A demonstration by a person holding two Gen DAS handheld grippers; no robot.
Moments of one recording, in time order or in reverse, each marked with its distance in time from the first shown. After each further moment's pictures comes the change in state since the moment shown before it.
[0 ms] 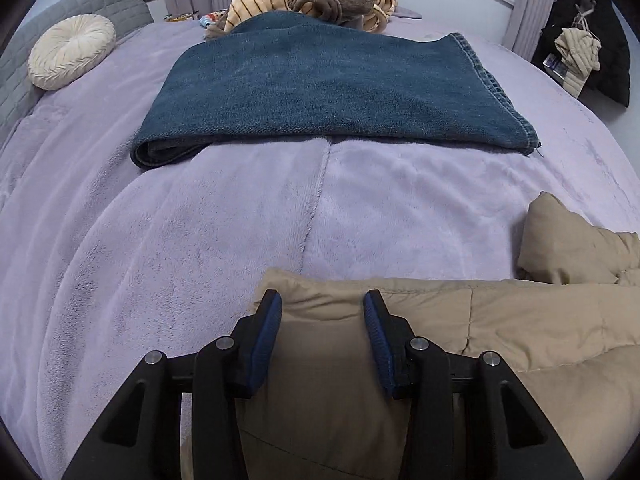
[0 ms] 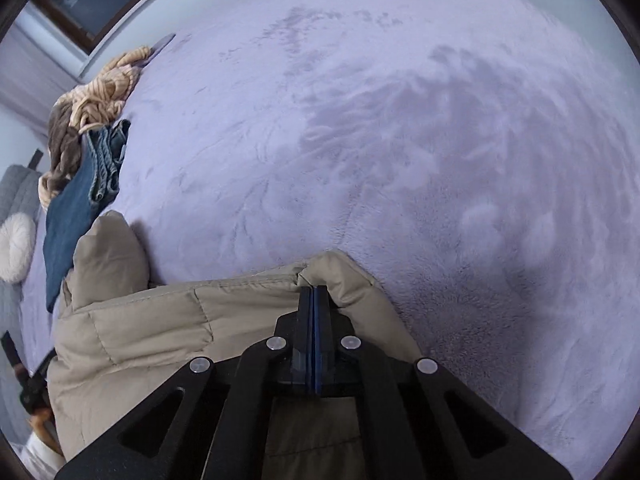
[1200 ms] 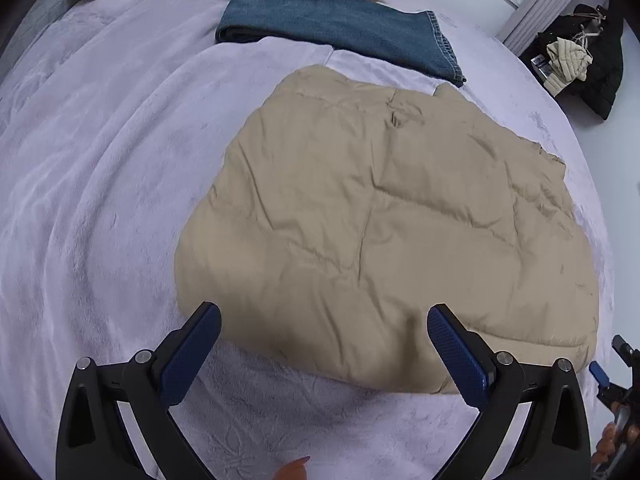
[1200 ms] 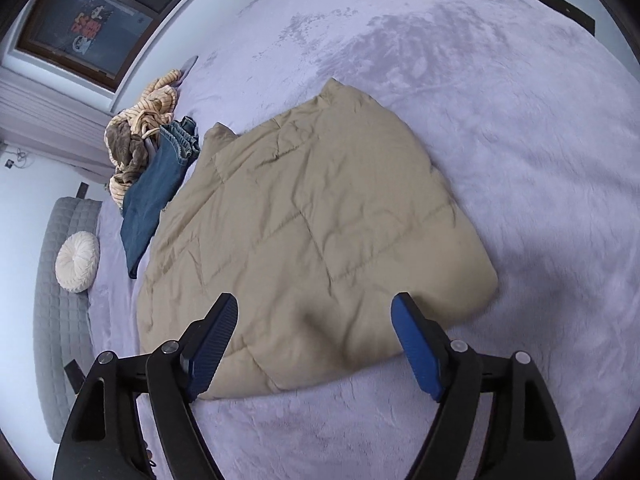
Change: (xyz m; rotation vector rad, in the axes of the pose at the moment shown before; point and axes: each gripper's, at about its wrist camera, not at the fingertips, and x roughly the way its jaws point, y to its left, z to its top) left arm -0.163 0.033 -0.158 -0.152 0.210 -0.152; right arm -0.155 -0.005 -0.177 0.189 0.026 0.176
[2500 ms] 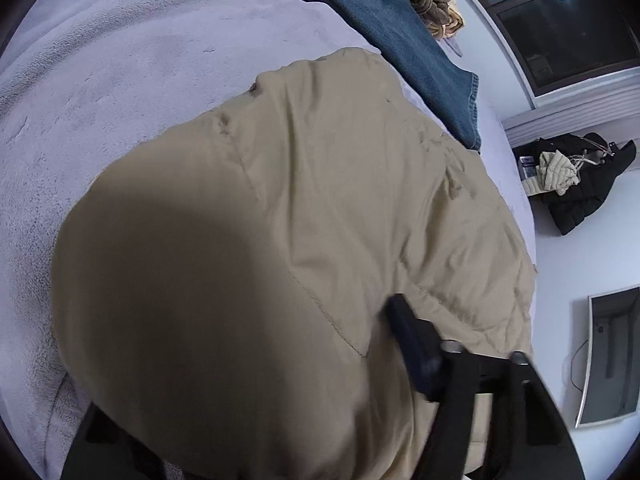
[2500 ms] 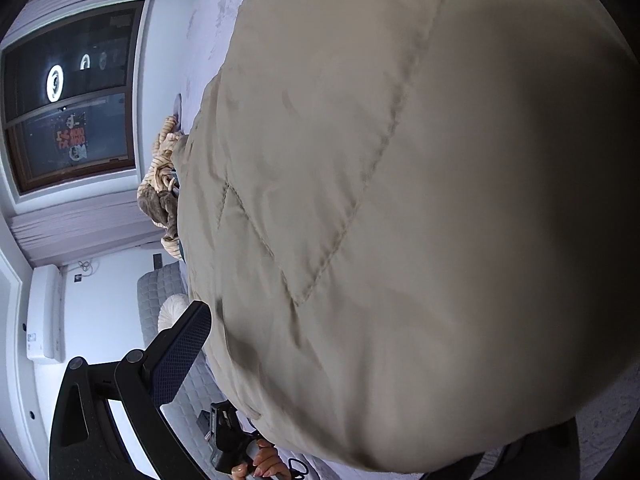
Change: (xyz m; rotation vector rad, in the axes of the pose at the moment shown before) left arm 0.078 0.045 0.014 -0.371 -0.036 -0.347; right arm 0.115 -0.031 0.000 0.420 0.101 0.357
